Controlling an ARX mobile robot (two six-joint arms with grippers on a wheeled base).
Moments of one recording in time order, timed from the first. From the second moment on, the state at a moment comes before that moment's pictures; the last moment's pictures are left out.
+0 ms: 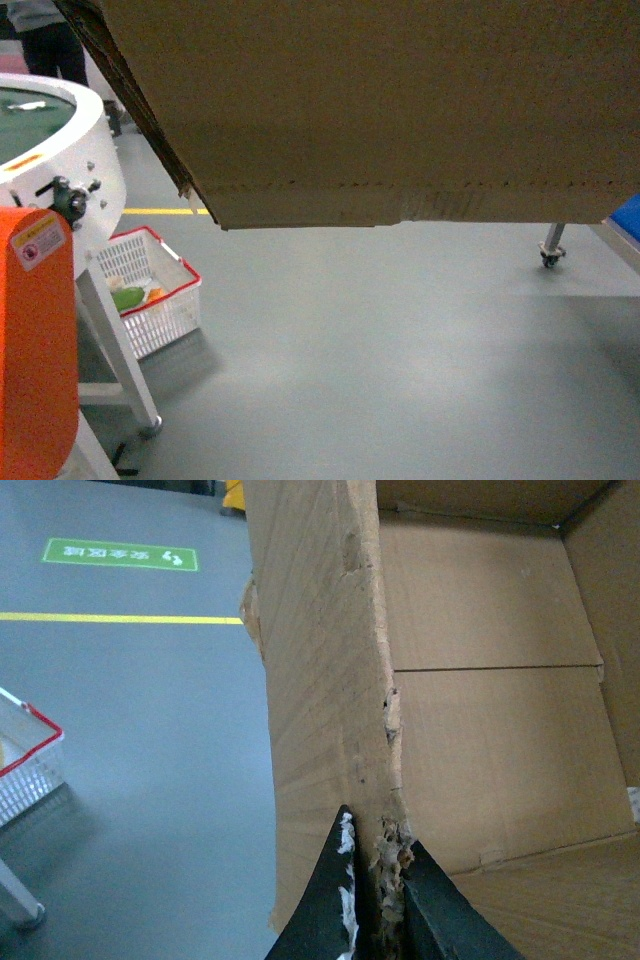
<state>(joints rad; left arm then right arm) -0.25 1.28 0.90 0.11 0.05 -0.21 0.06 1.34 0.91 0.26 -0.13 0.05</state>
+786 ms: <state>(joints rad) -0.25 1.28 0.90 0.11 0.04 -0.21 0.06 1.34 0.91 0.26 -0.13 0.05</state>
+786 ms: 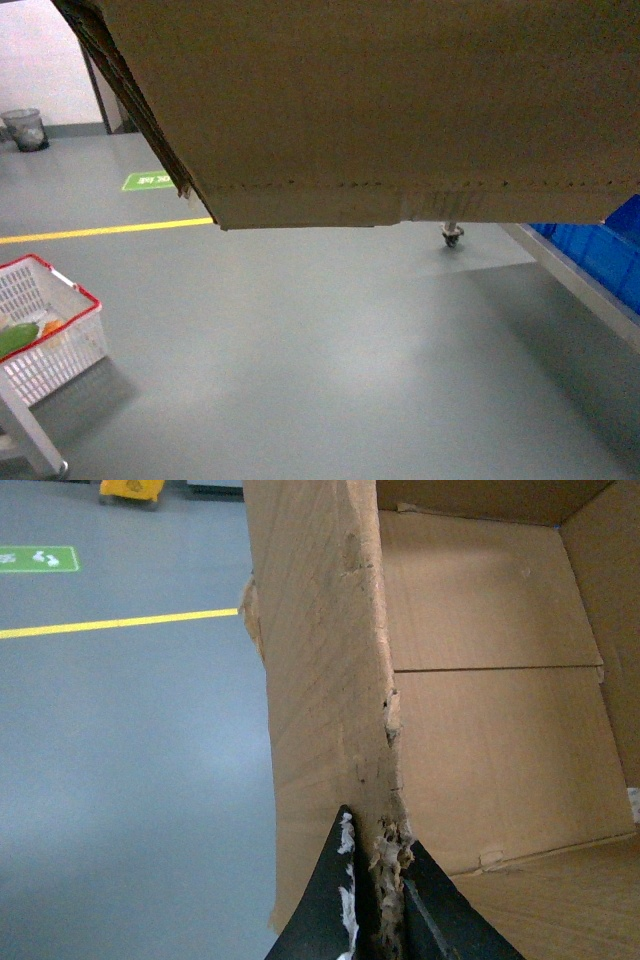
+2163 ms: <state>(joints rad) -0.25 1.28 0.90 0.11 0.04 -0.21 0.06 1.34 0.91 0.26 -0.13 0.05</state>
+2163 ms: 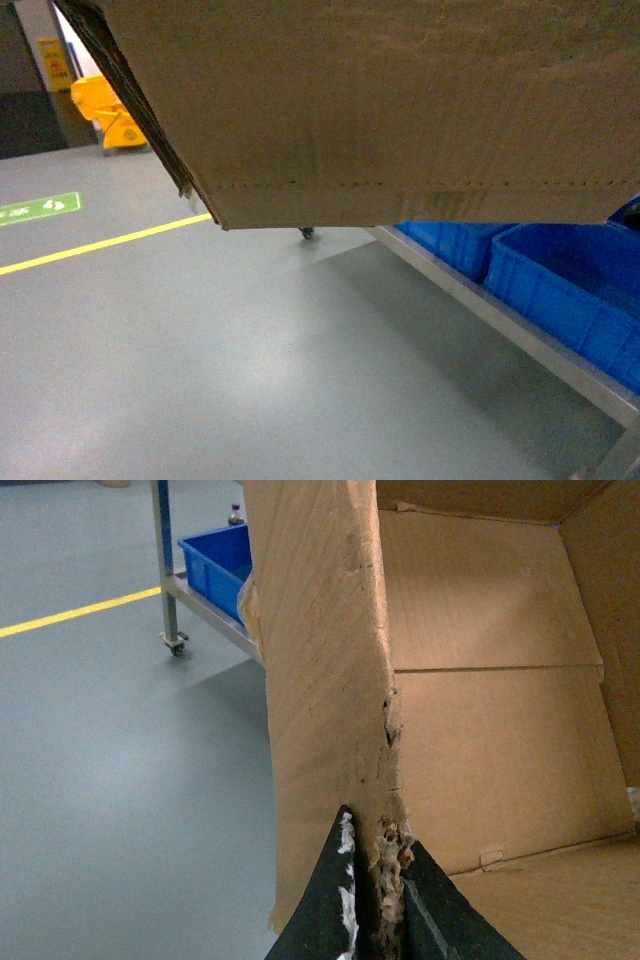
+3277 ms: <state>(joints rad) -0.25 1.28 0.90 0.11 0.04 -0.21 0.06 1.34 0.91 0.26 -0.13 0.05</state>
